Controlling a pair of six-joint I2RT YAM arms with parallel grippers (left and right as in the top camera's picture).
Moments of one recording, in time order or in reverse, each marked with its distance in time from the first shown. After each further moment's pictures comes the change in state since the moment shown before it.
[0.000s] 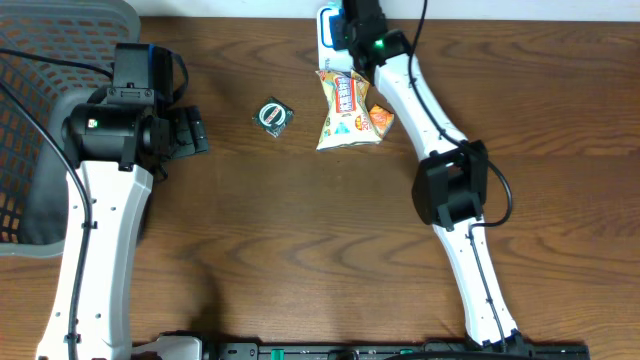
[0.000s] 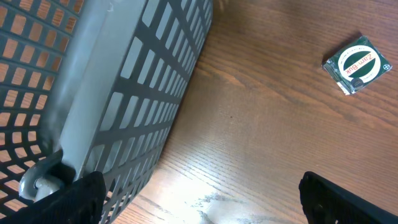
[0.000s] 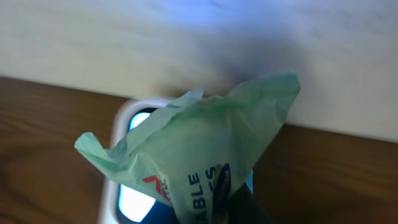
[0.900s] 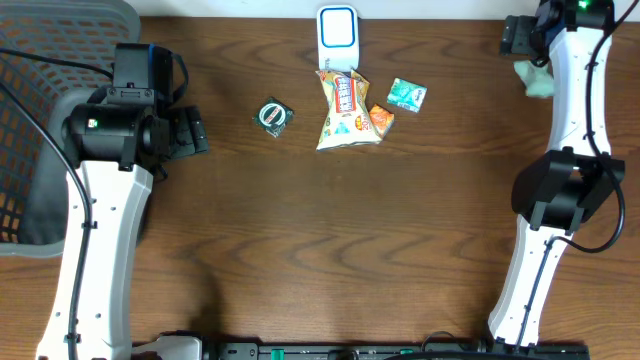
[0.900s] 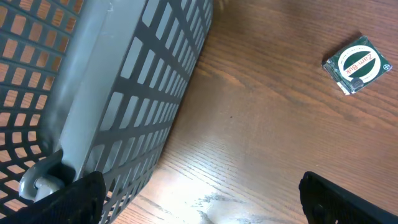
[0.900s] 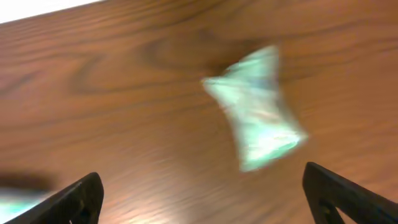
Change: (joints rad) left arm 0.000 0.000 0.000 0.000 0.000 0.000; right arm -0.514 -0.217 -0.019 -0.630 -0.086 -0.019
